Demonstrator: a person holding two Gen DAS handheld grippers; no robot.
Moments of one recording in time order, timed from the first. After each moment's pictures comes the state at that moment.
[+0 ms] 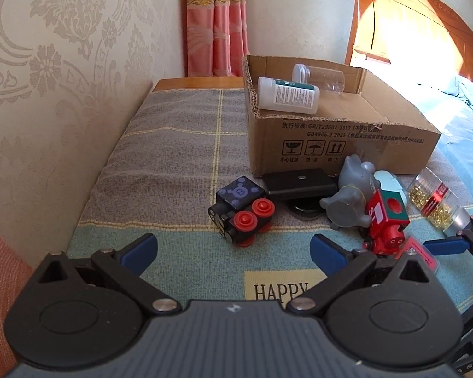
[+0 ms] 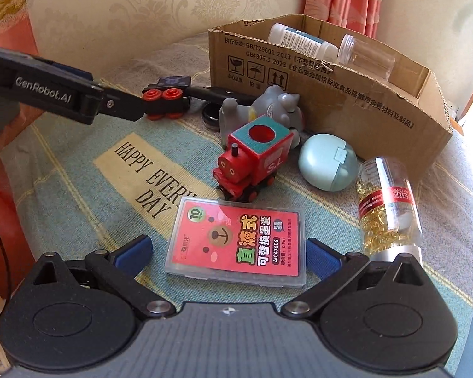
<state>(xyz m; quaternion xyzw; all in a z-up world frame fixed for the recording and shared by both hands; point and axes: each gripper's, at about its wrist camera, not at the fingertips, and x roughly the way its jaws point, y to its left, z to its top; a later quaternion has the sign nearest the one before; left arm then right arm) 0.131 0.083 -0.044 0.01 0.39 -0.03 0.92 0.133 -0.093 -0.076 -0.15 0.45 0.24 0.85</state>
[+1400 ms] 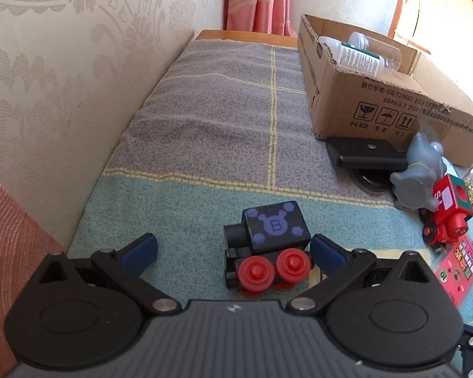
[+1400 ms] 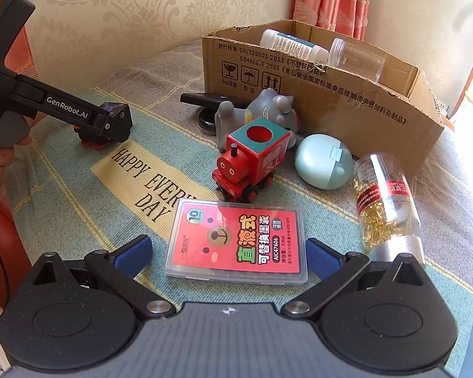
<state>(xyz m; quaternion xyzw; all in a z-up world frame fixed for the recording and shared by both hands) 0.147 0.118 -0.080 -0.02 0.46 0.02 0.89 0.129 -0.094 -0.077 -0.14 0.44 0.23 0.86</state>
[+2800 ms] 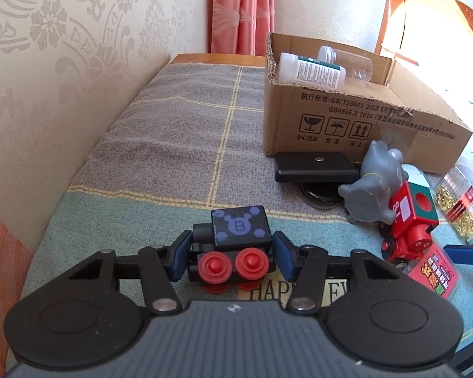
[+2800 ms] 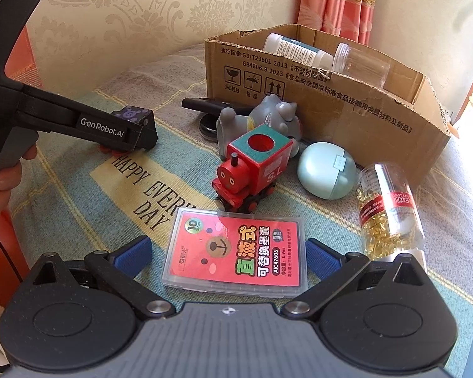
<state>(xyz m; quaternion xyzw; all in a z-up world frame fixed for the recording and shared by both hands) 0.138 0.072 -0.073 -0.02 0.41 0.01 0.91 0.139 -0.090 -0.076 -0.14 0.43 0.23 0.86</state>
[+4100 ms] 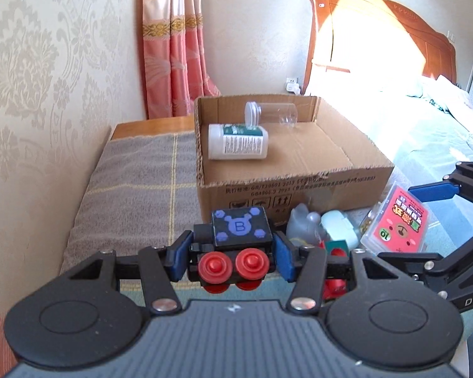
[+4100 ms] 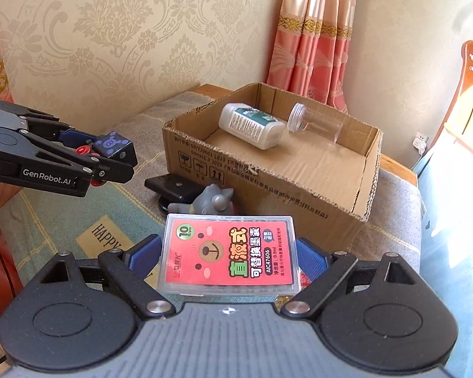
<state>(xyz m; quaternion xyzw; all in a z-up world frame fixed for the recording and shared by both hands) 0.150 0.053 0.006 0.03 0.35 -0.11 0.93 0.166 -0.119 0.009 -0.14 0.38 0.21 0.89</state>
